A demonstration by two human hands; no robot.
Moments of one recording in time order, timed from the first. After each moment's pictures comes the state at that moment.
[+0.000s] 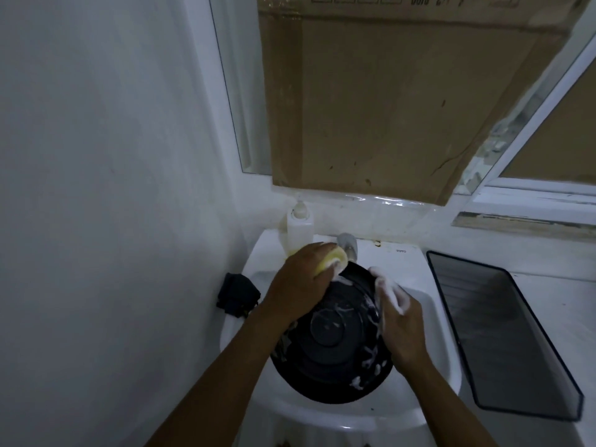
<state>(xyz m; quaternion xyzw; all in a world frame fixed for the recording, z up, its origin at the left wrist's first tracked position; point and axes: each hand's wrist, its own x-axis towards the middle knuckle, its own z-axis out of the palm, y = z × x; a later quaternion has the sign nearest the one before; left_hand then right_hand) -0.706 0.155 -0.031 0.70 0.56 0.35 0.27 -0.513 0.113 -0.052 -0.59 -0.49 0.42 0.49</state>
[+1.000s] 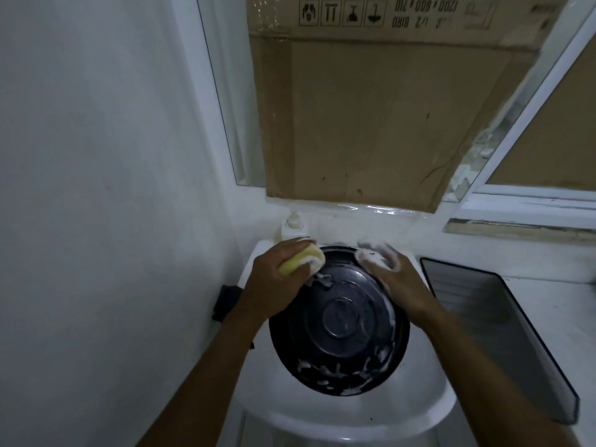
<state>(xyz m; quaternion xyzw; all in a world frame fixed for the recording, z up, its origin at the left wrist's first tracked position) -0.735 0.155 -0.006 0.65 0.49 0.49 0.32 -0.496 0.178 -0.002 -0.53 -0.58 0.46 0.41</state>
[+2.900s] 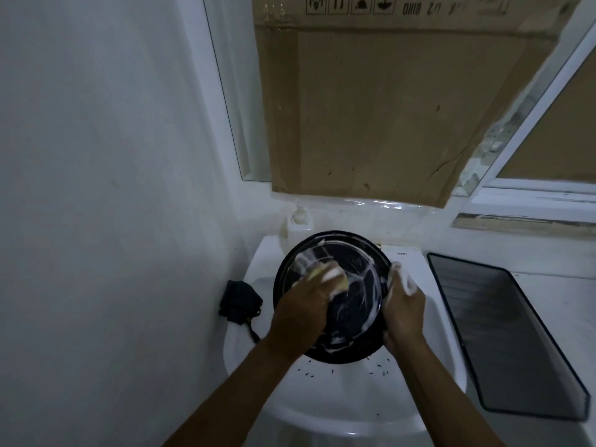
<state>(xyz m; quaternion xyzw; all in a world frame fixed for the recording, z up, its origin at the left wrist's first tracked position) -0.701 0.123 -0.054 0.79 0.46 0.40 0.02 -0.530 0.139 -0.037 -0.65 -0.30 0.44 0.54</state>
